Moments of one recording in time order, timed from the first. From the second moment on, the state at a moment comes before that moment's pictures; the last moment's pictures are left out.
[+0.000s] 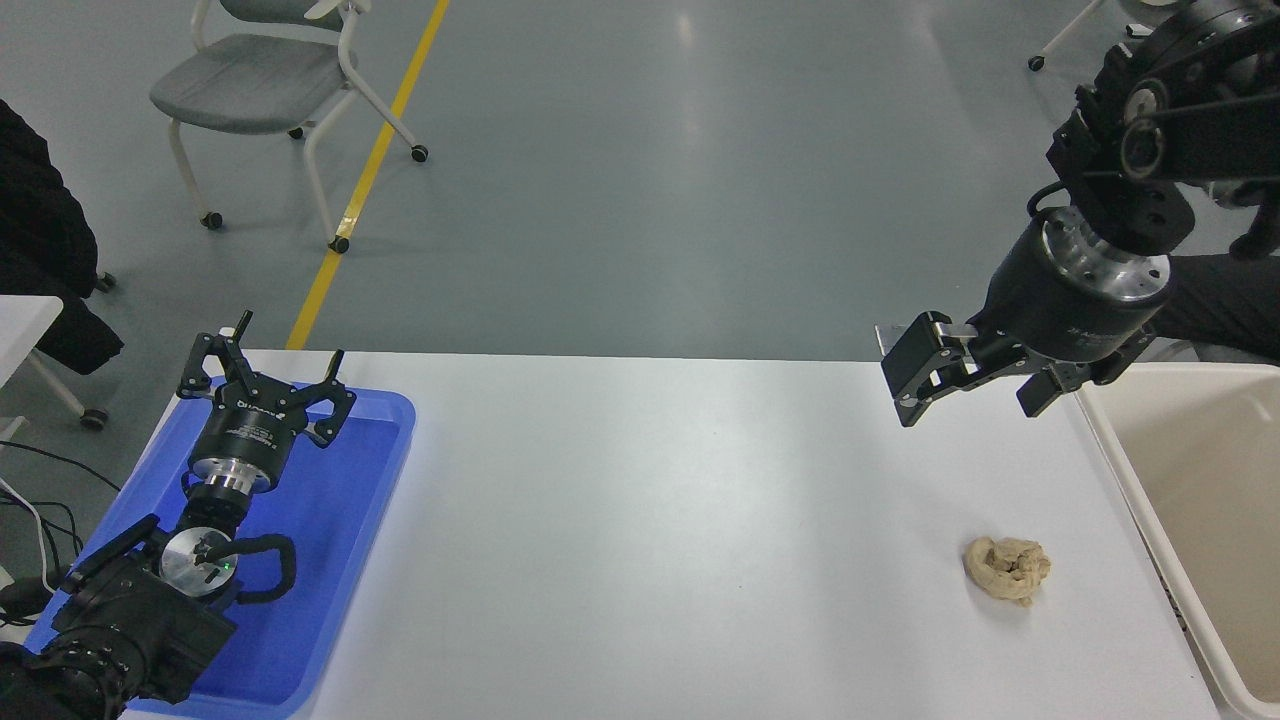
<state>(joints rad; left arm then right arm) -0.64 0.20 -0.89 -0.19 -0.21 -0.79 -0.31 2.41 -0.21 -1.37 1.53 -0.13 0.78 0.07</state>
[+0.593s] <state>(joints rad) -0.64 0.20 -0.89 -0.20 -0.21 -0.79 -0.31 2.34 -0.30 -1.38 1.48 -0.20 0.78 0.08</state>
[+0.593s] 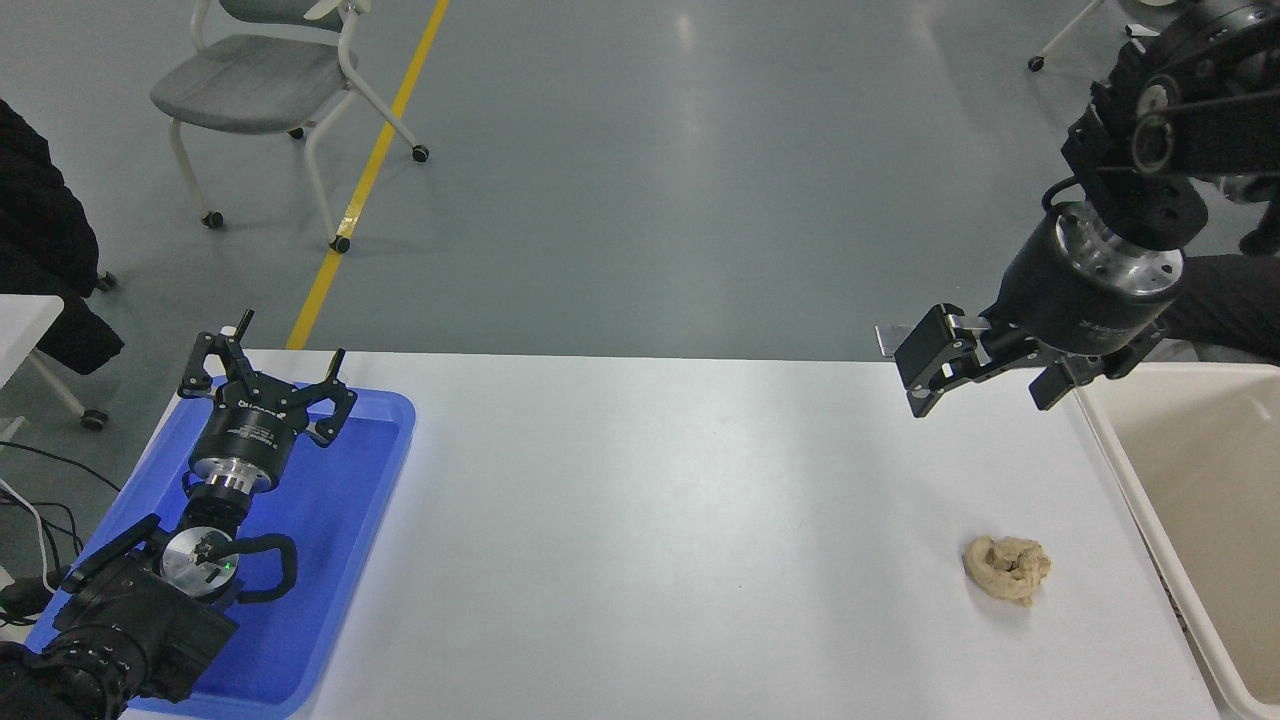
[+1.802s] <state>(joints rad) -0.64 0.20 -0.88 -0.20 -0.21 -0.79 -0.31 1.29 -0.65 -0.75 0.96 -0.77 0.54 0.08</state>
